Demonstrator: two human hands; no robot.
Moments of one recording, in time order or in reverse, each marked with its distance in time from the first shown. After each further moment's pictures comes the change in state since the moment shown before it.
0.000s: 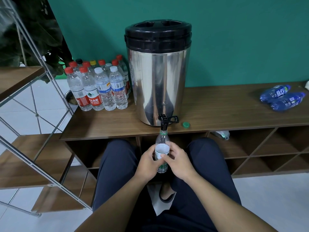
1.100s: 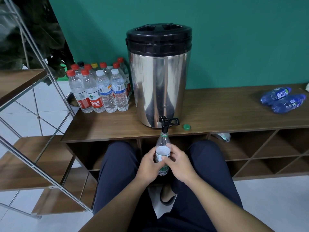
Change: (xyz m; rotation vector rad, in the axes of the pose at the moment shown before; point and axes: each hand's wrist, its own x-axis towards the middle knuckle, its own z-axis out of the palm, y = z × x) left_hand -0.001 0.003 0.000 -0.013 -0.006 -0.014; right_hand 0.000 0.001 0.000 -0.006 0.000 0.010
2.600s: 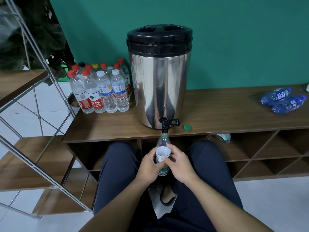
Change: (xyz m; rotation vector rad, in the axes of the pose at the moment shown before) left_hand -0.002 0.002 -0.001 0.000 -0.002 0.014; right_hand -0.001 -0.003 0.002 0.010 0.010 0.002
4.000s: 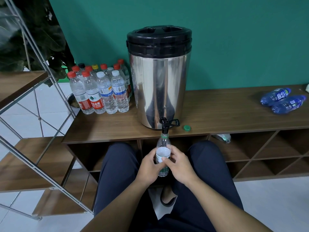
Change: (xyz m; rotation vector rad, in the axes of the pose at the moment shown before) left_hand 0.000 -0.002 0.000 0.036 -0.004 -0.007; right_hand -0.005 -0.010 0.001 0.000 0.017 -0.024
